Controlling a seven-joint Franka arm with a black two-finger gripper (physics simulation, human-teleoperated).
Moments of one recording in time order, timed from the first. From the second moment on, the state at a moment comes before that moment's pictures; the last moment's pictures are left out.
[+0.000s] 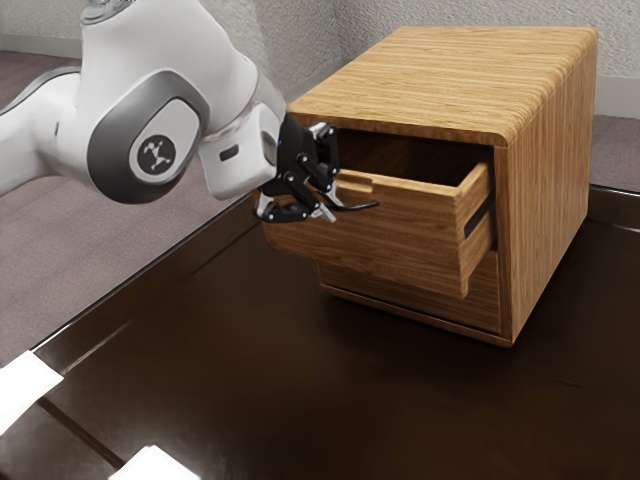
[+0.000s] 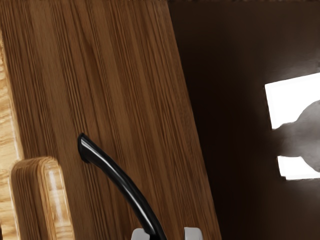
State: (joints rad) arm -0.02 -0.14 -0.08 -1.75 -0.01 2.13 1.64
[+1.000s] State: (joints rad) arm -0.07 -0.56 -0.08 -2.18 -0.02 2.17 1.57
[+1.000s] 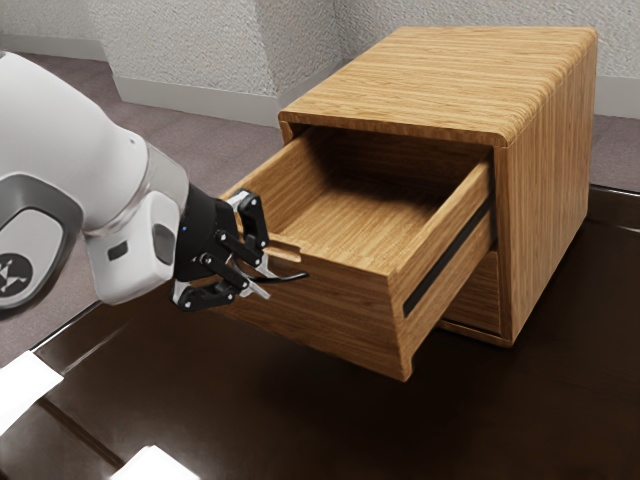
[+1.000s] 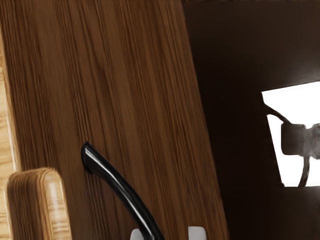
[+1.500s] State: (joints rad) arm -0.08 -0.60 -0.09 -2.18 -0.03 2.15 1.54
